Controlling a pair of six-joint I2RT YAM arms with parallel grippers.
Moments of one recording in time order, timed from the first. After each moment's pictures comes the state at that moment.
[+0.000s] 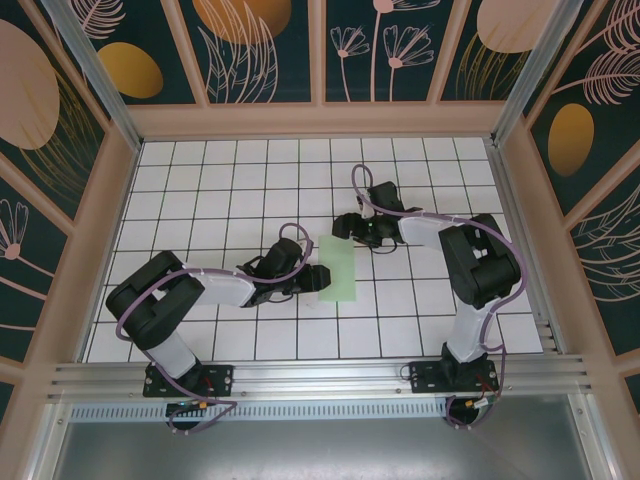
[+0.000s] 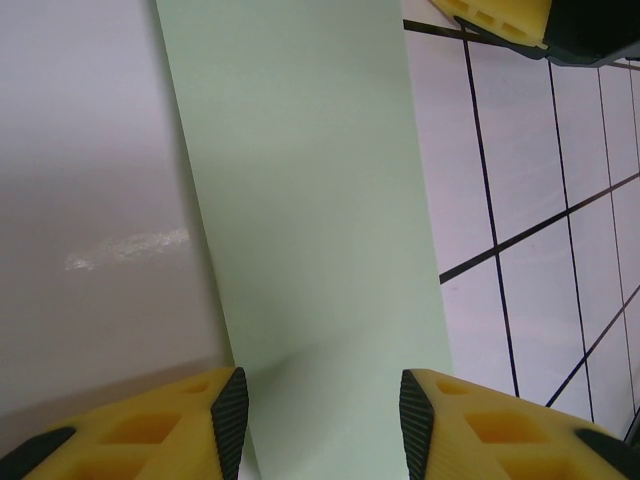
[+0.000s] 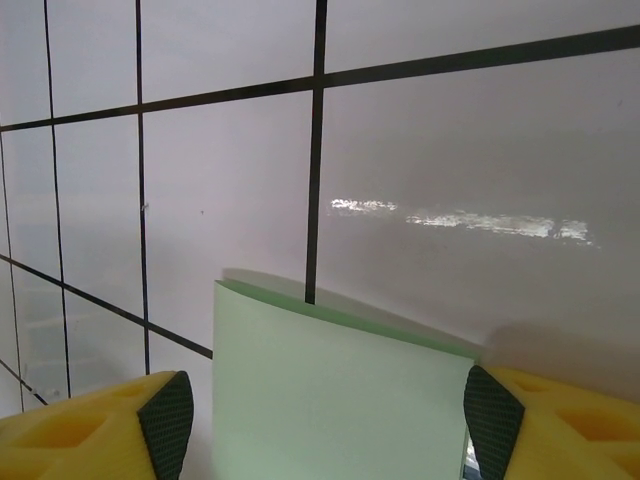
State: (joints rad) left arm -0.80 1.67 0.62 0.31 0.25 -0.86; right arm 0.44 1.85 1.03 -0.13 -0.44 0.56
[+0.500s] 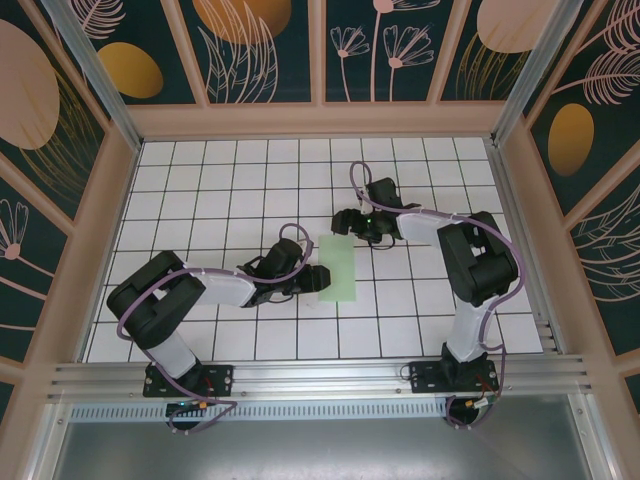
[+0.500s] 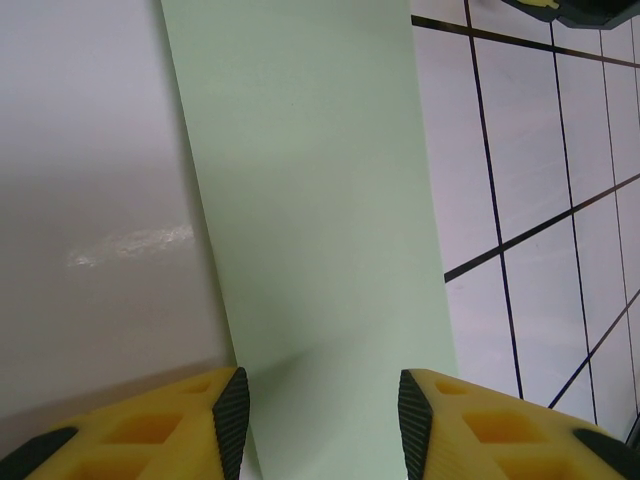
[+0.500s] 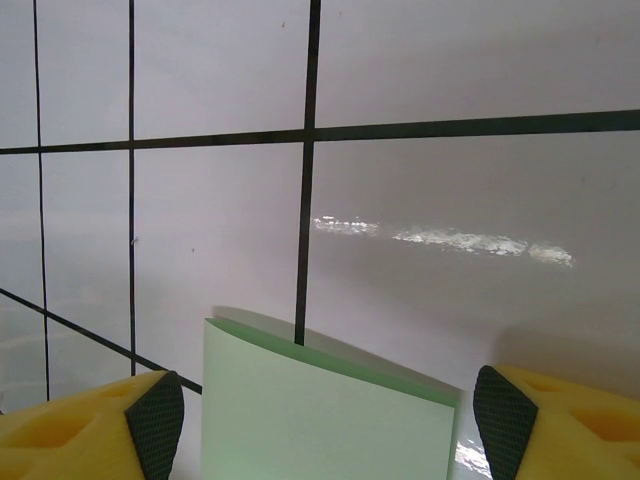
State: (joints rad) left arm -0.80 1.67 0.62 0.31 0.25 -0.86; right arm 0.44 1.87 1.07 -0.15 -0.39 0.54
